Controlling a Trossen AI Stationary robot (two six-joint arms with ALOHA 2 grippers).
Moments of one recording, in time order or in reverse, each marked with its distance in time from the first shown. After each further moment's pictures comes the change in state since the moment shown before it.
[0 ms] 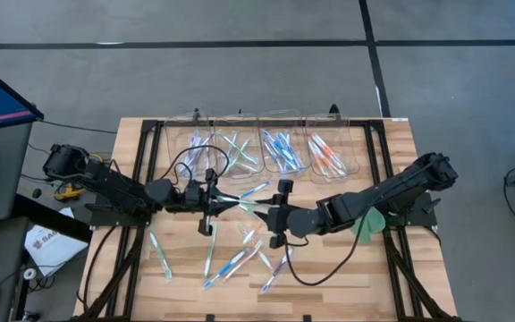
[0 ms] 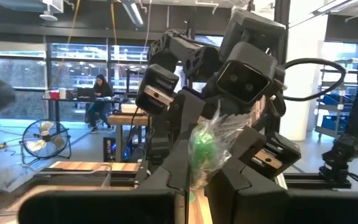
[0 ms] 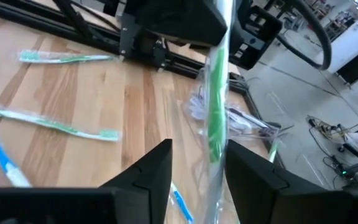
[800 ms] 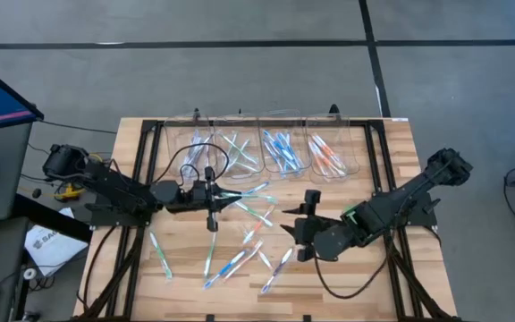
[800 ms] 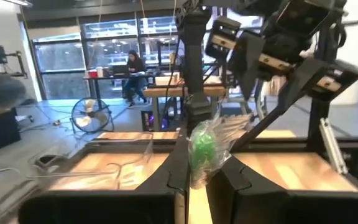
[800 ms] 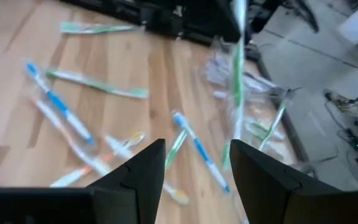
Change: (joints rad) left arm 0.021 -0.011 0.000 -0.145 -0.128 0.074; right arm 0.169 -0.142 0.000 -0.385 0.097 0.276
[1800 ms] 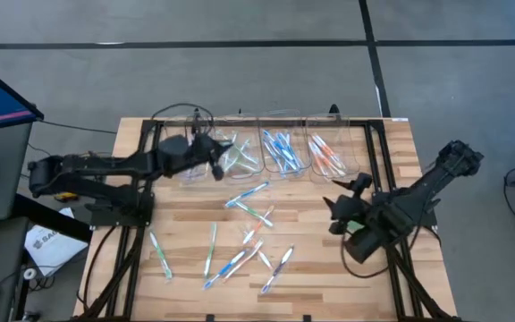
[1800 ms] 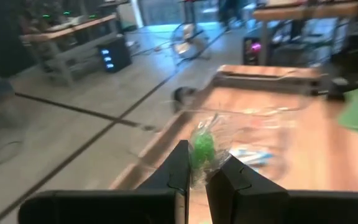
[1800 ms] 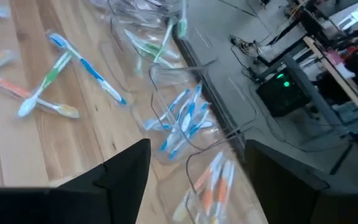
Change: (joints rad) left arm 0.474 -0.162 0.231 -0.717 0.028 0.019; right arm 0.131 -0.178 -0.119 -0.812 0.341 0.752
